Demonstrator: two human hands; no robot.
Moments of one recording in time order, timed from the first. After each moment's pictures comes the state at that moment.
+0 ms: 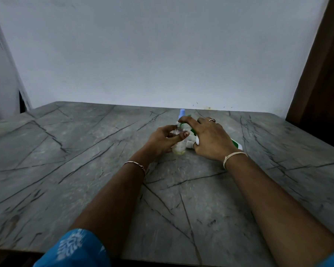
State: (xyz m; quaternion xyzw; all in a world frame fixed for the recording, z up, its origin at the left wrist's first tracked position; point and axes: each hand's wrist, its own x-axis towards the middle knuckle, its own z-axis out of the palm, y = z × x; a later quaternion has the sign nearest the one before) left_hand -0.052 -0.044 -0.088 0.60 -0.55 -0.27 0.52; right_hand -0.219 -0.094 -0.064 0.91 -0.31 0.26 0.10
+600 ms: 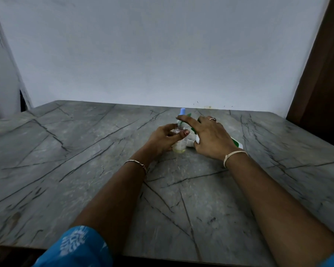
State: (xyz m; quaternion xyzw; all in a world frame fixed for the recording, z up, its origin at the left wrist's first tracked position) left_hand -0.051 -0.047 -0.090 0.61 -0.56 -0.24 0.51; right_hand -0.221 -0.090 -0.062 0.91 -0.31 0.26 0.10
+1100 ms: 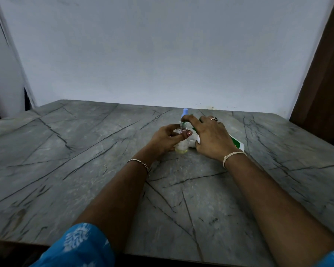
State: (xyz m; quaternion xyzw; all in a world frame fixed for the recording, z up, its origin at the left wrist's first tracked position) left_hand -0.052 -0.045 -0.089 0.61 -0.55 -0.25 0.52; right_hand -0.214 -0.088 -0.062 0.90 -0.33 0.26 0.11
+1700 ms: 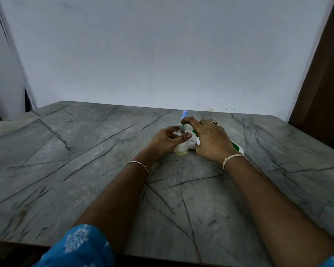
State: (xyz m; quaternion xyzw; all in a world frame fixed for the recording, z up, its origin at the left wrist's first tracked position) left_hand -0.054 -0.042 -0.087 0.61 -0.56 -0.24 0.51; right_hand -0.217 -0.084 -0.061 0.90 -0.32 0.27 0.08
